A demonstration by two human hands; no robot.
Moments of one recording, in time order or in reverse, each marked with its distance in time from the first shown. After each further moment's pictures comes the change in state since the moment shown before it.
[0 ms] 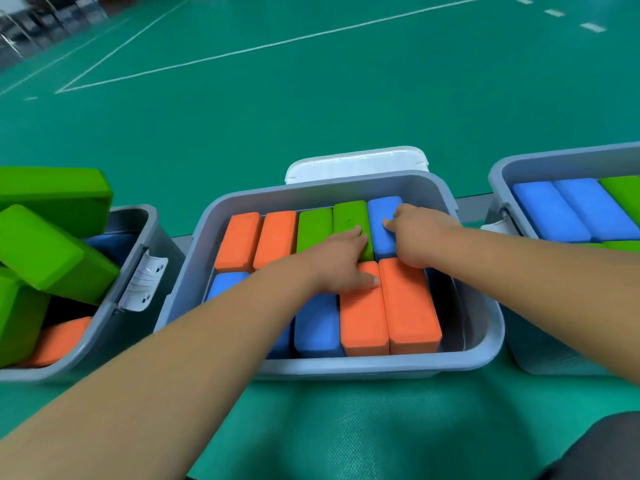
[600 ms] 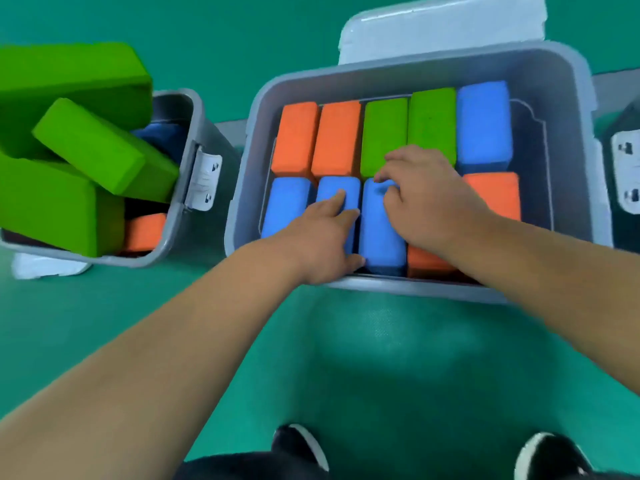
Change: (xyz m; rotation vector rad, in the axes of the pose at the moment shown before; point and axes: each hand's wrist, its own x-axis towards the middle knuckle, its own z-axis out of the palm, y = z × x) left_hand -0.129 -0.058 0.012 -0.063 -0.225 -0.264; right_hand -0.027 -0.110 0.017 0.629 0.372 -0.307
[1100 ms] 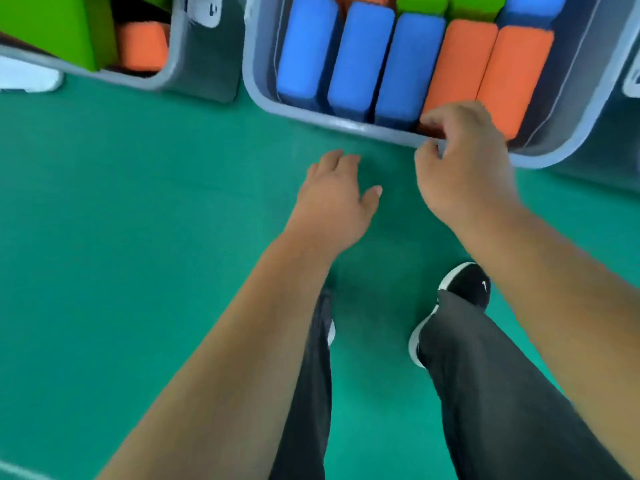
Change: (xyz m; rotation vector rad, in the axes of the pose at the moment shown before) left_hand -0.153 0.053 0.062 -0.553 0.094 -0.274; right_hand -0.123 -0.091 -0.067 0.188 -0.229 0.446
